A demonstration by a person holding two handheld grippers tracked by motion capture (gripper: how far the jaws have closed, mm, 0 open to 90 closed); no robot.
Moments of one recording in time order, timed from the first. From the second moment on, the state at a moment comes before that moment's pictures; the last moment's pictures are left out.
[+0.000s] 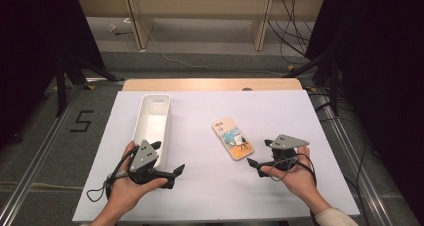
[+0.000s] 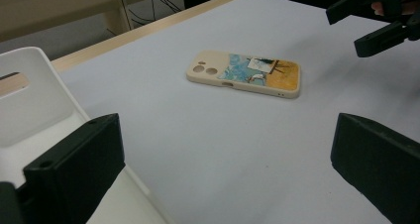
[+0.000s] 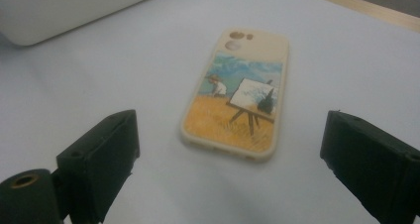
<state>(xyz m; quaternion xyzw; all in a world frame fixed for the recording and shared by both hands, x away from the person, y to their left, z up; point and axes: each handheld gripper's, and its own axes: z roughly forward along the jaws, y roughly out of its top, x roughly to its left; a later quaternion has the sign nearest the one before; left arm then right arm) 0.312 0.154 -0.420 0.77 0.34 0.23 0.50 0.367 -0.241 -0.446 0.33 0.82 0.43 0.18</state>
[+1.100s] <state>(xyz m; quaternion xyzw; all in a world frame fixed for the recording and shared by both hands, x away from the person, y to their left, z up) 0.310 0.162 -0.424 0.76 0.33 0.23 0.50 0.435 -0.167 -0.446 0.38 0.85 0.32 0.15</state>
